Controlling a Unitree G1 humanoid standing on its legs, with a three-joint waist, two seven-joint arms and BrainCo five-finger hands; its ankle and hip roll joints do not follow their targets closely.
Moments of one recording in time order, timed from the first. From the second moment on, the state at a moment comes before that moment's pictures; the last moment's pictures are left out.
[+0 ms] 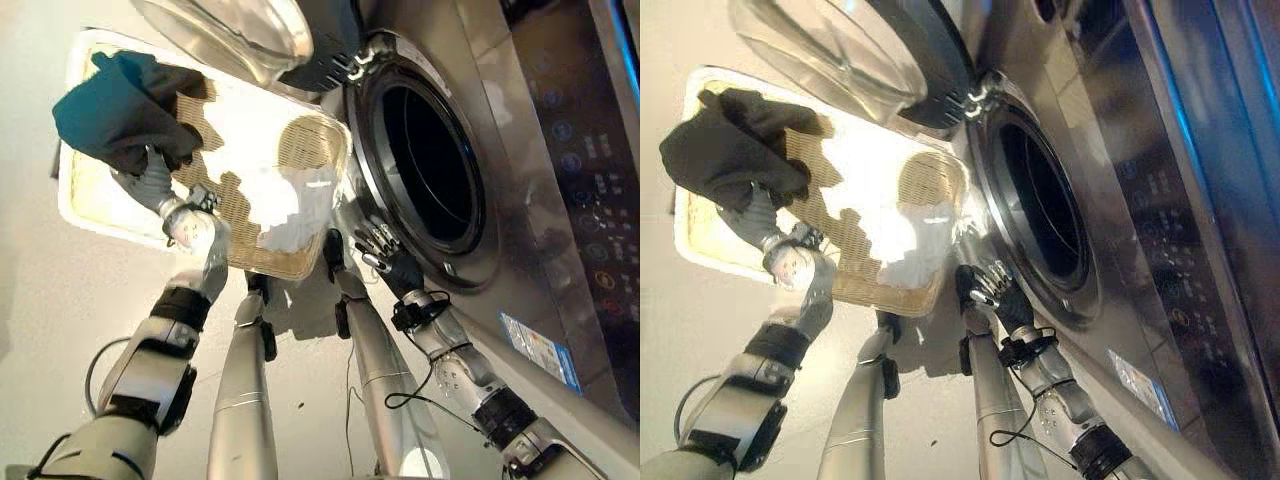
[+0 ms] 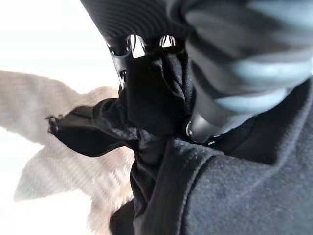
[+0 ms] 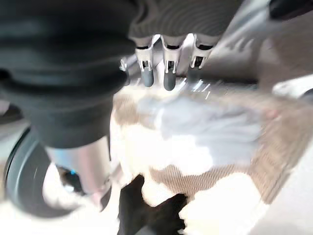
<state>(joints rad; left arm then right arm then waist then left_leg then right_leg) -0.65 0.44 -0.20 0.53 -0.50 -0.57 0.93 -0.31 -0.34 0.46 0.15 0.76 -0.27 0.03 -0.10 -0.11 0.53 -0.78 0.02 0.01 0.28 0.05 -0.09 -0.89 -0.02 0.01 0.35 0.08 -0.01</state>
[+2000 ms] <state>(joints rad) -0.48 0.60 -0.54 0.16 -0.11 -0.43 0.28 -0.48 -0.48 0.50 0.06 0.58 -0.16 -0.21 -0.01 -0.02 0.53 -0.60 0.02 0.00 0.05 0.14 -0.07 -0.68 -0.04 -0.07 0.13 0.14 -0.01</state>
